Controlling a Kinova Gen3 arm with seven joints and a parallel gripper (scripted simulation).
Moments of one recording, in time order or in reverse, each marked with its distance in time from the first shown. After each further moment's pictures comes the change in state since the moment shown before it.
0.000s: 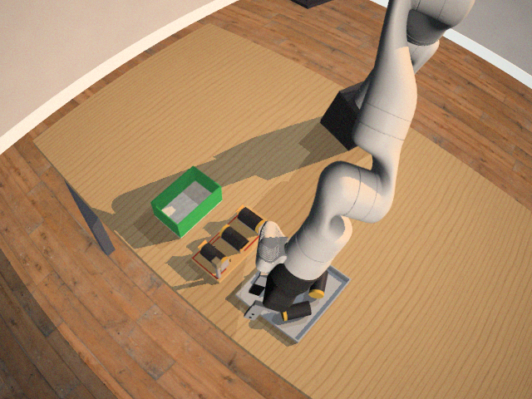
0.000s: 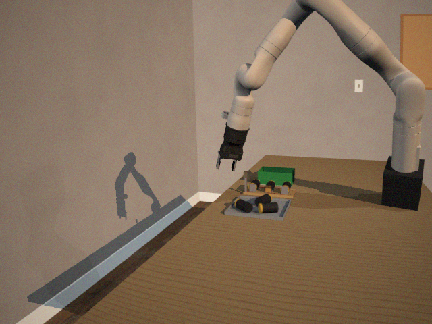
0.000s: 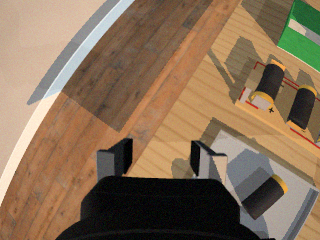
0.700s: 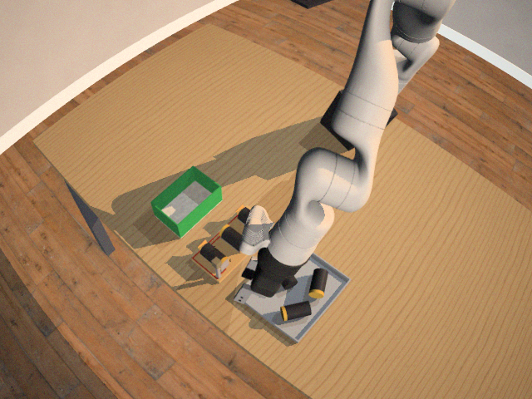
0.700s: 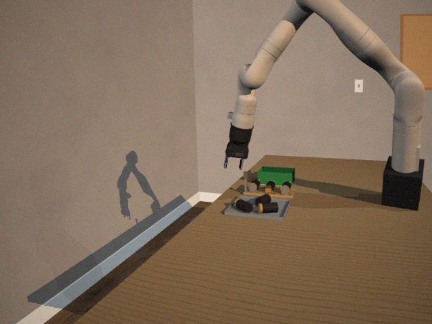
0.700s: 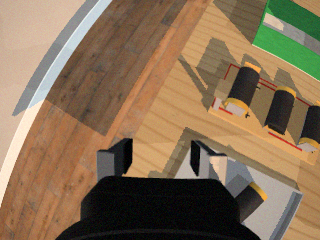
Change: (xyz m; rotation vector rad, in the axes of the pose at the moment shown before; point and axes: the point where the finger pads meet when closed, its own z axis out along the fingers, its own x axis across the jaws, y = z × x) arm 0.033 -0.022 0.005 -0.023 0.055 0.077
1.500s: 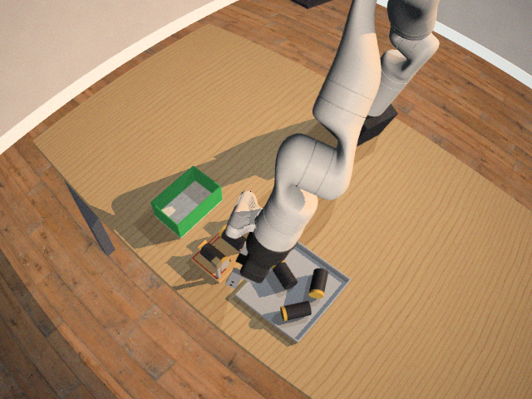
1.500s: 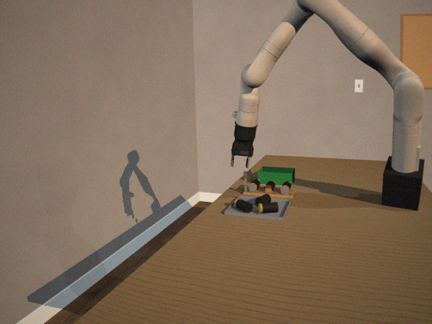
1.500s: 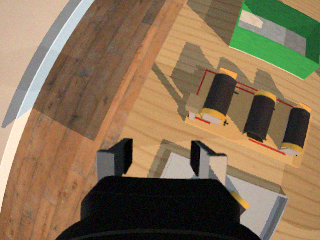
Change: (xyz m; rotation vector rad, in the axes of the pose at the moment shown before) arm 0.028 -0.022 0.003 -0.022 0.044 0.074
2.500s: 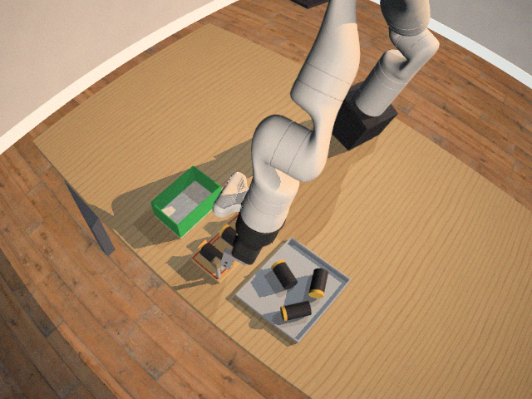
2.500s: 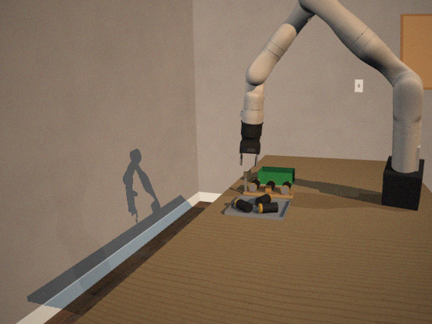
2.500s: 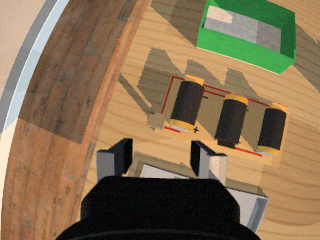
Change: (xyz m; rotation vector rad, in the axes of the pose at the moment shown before) arm 0.035 -0.023 0.001 -0.047 0.056 0.099
